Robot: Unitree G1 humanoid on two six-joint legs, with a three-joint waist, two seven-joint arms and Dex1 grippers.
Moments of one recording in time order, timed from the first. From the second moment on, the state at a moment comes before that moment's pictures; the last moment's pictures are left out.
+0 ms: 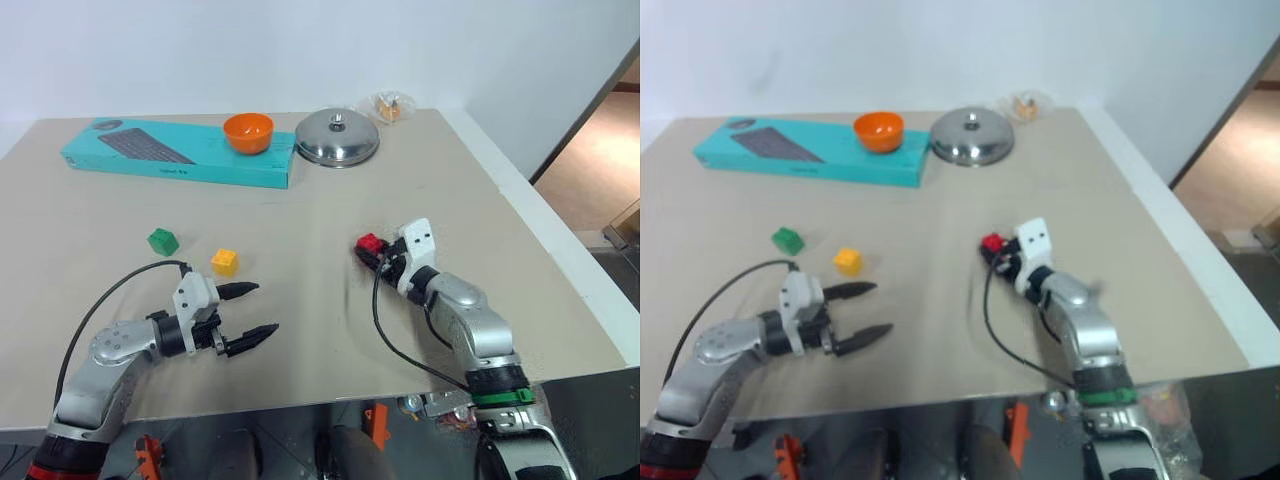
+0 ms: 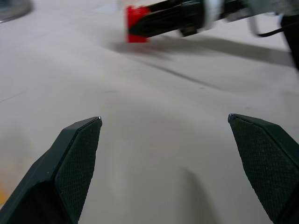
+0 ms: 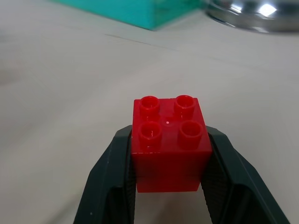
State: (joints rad) left arm -0.05 0.56 0.04 -0.24 -0.44 0.23 -0.92; right arm -0.45 -0.39 0.08 0.02 0.24 0.38 0.63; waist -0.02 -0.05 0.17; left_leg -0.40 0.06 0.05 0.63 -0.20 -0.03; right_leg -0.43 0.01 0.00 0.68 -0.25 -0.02
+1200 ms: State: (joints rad) left arm 0.10 0.65 0.08 -0.32 -0.45 0.13 -1.03; right arm -0.68 -0.36 0.35 0.29 0.21 0.19 1.21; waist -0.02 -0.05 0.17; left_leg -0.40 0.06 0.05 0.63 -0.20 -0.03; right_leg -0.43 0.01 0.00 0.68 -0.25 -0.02
